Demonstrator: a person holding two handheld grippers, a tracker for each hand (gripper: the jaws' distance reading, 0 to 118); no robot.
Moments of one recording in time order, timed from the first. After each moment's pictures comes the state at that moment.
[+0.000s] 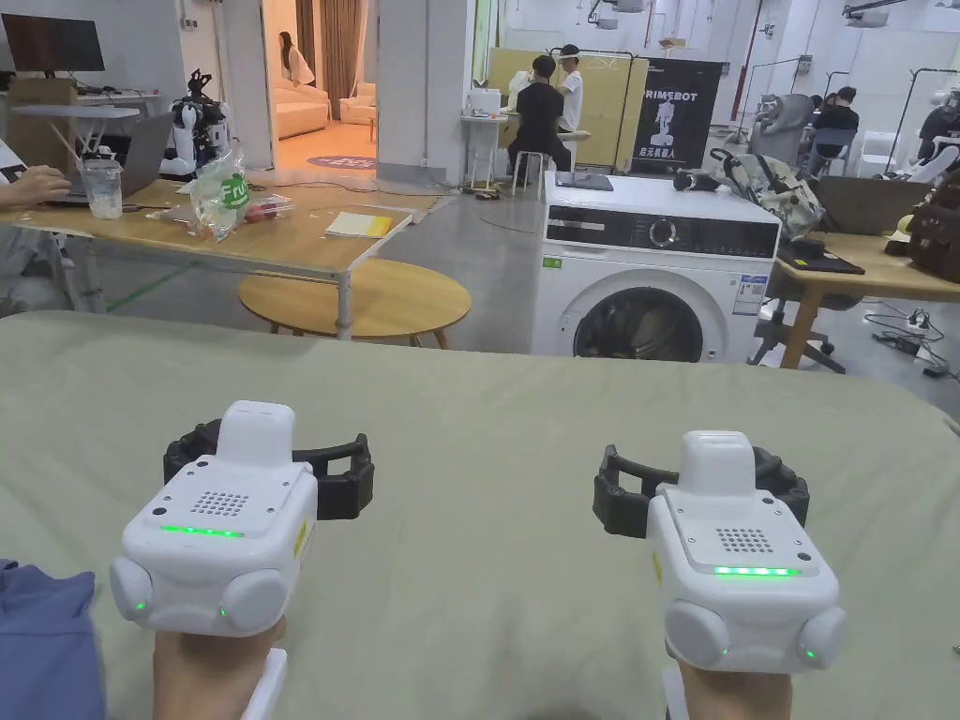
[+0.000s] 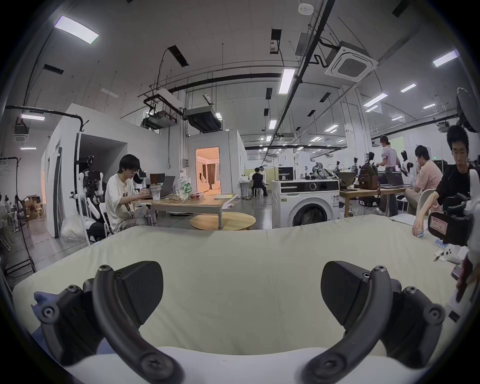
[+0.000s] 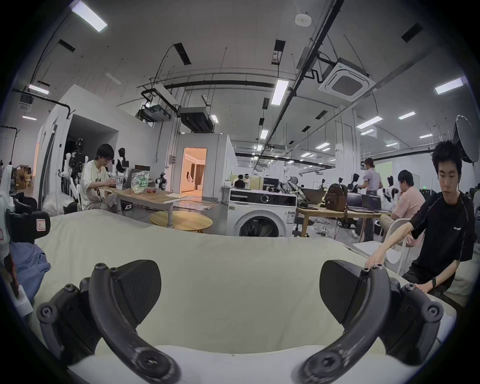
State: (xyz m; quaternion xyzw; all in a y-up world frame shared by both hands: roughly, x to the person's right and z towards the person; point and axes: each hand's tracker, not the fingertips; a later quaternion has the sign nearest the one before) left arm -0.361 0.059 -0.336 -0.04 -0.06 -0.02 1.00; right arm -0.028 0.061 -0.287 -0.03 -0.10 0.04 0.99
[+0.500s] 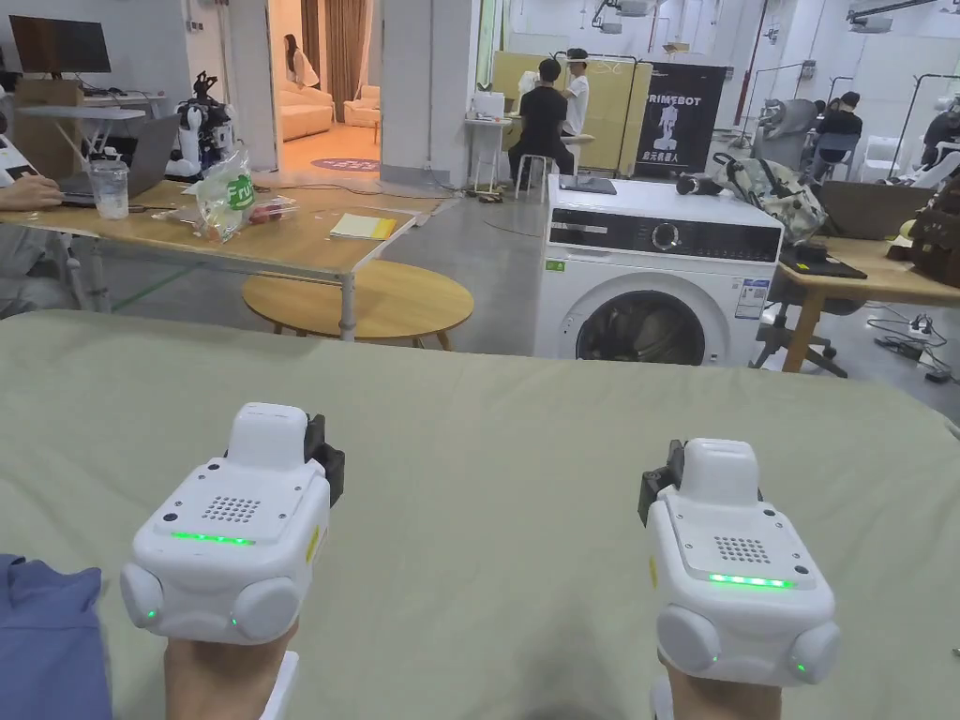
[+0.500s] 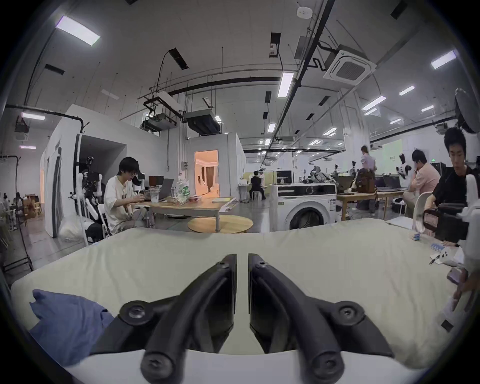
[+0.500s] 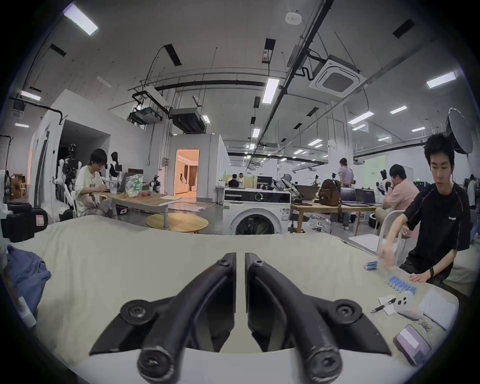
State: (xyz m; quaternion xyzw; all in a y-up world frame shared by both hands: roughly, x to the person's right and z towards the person) left arm -0.353 0.061 -0.321 -0.03 -0.07 -0.02 1.00; right arm -0.035 0.058 -0.278 -0.02 -0.13 0.02 0.99
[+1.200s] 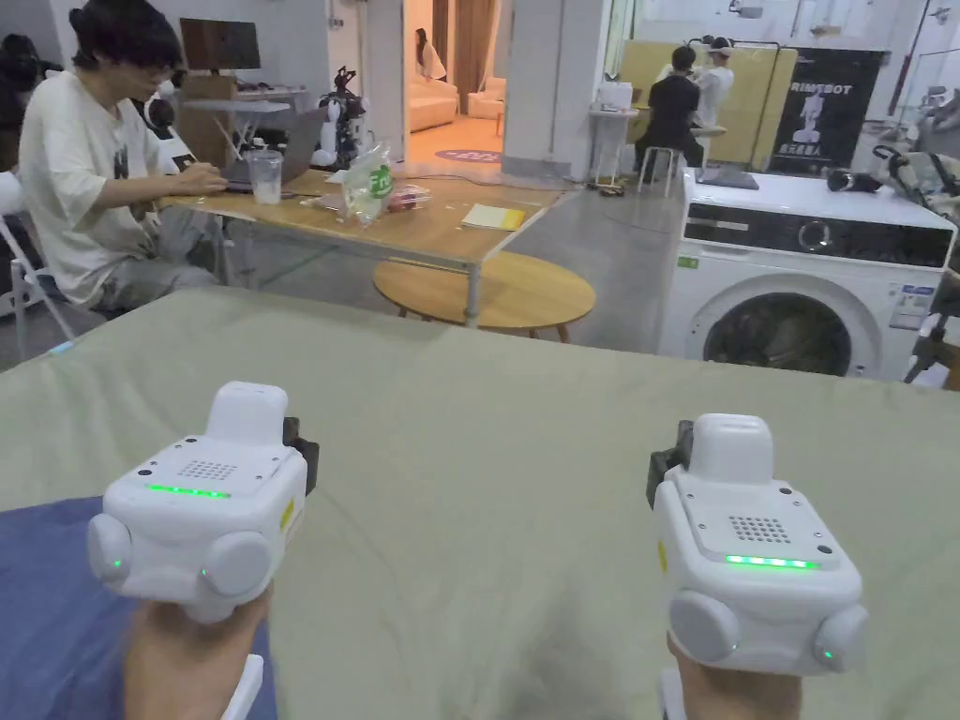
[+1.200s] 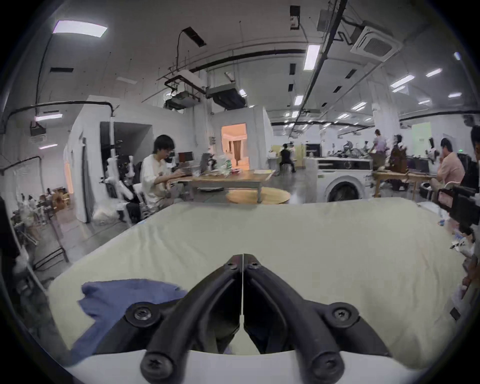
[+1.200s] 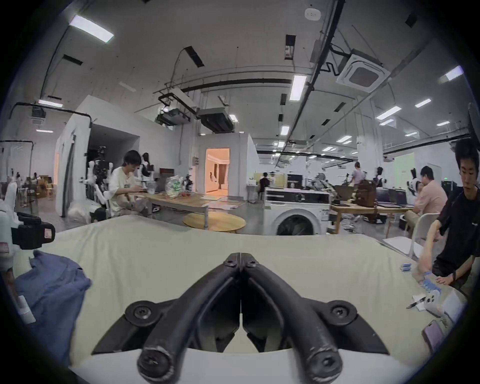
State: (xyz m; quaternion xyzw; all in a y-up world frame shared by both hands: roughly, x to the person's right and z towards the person) left arm -0.488 0.078 -0.285 -0.13 0.05 -0.04 0.99; right arm -0.151 0.075 -0.288 -0.04 -0.01 0.01 1.00
